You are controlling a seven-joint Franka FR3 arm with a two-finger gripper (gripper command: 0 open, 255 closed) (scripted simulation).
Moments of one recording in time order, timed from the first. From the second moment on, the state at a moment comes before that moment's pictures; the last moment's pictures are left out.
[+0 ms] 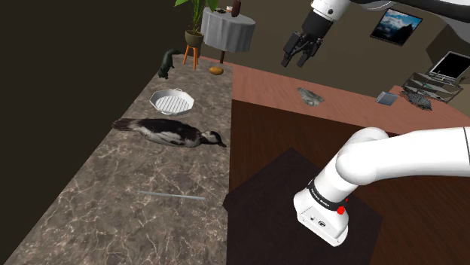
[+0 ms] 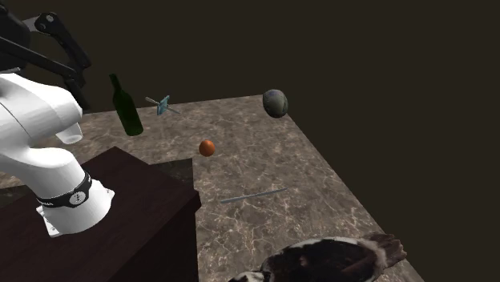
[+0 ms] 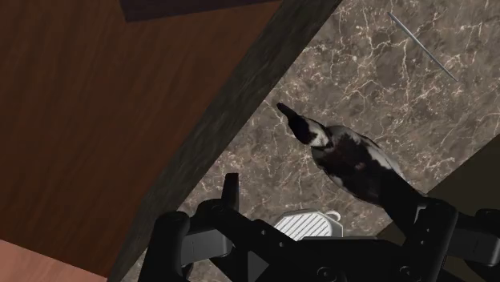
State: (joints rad) arm 0.01 -0.80 -0.07 -2.36 0.01 1.71 0.08
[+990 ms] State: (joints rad) arm 0.14 -0.56 0.05 -2.49 0.06 2.03 0.04
